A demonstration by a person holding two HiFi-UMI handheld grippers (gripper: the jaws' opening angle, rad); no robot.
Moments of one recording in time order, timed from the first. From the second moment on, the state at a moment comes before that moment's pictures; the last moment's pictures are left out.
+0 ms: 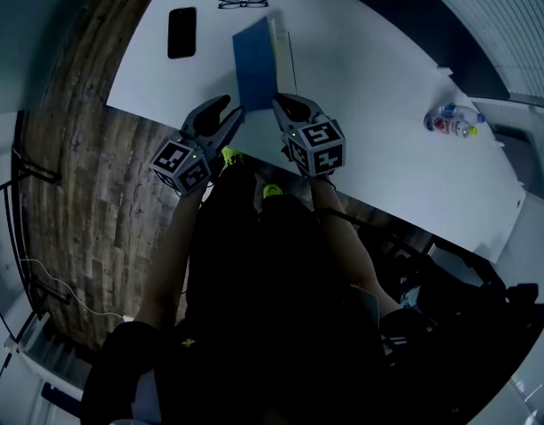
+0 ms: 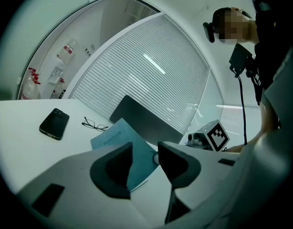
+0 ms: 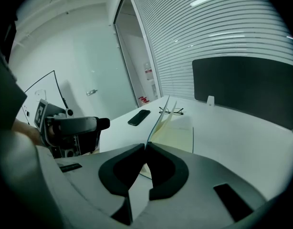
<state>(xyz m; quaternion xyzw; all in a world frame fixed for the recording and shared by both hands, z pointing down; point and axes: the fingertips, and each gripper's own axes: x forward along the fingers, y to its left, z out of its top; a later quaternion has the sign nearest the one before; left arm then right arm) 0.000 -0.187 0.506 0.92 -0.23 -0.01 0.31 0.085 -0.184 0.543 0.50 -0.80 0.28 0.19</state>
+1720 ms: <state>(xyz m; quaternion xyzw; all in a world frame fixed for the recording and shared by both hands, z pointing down) -0.078 -0.193 0.504 0.90 -0.30 -0.04 0.31 -0.041 -0.198 0.535 0.35 -0.87 0.24 0.23</state>
